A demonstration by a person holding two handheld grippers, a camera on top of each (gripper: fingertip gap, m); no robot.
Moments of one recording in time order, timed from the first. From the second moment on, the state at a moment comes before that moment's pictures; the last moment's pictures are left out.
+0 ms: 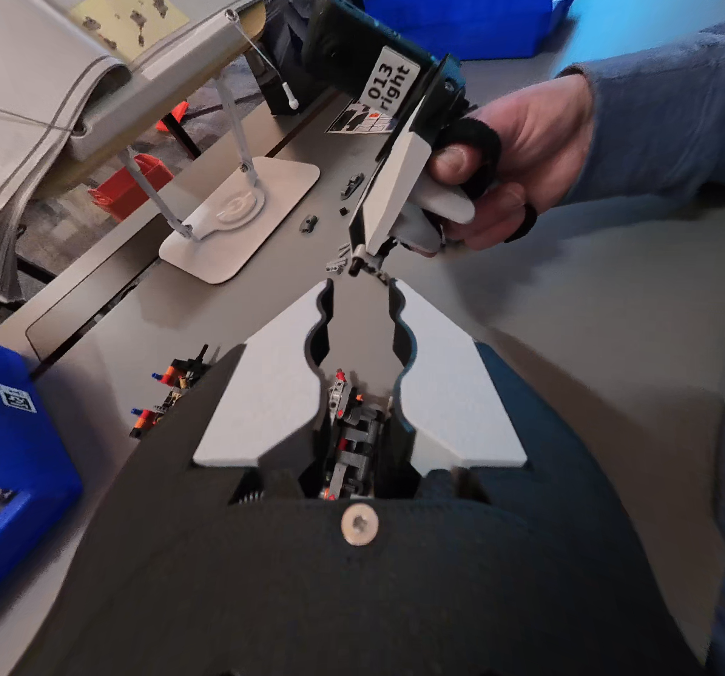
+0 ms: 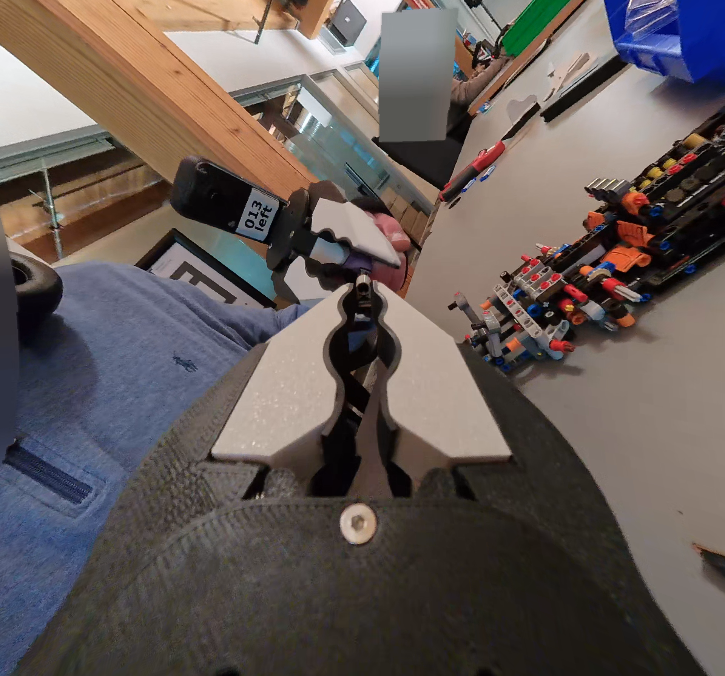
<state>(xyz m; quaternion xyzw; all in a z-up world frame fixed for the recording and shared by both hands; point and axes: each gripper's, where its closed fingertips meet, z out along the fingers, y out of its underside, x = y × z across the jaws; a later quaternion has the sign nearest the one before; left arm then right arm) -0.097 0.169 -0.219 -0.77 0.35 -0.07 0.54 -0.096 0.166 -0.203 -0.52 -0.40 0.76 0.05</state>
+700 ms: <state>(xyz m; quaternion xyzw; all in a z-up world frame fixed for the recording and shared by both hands) -0.095 0.167 -0.212 -0.75 0.38 -0.06 0.54 -0.094 0.162 -0.200 -0.51 -0.42 0.75 0.01</state>
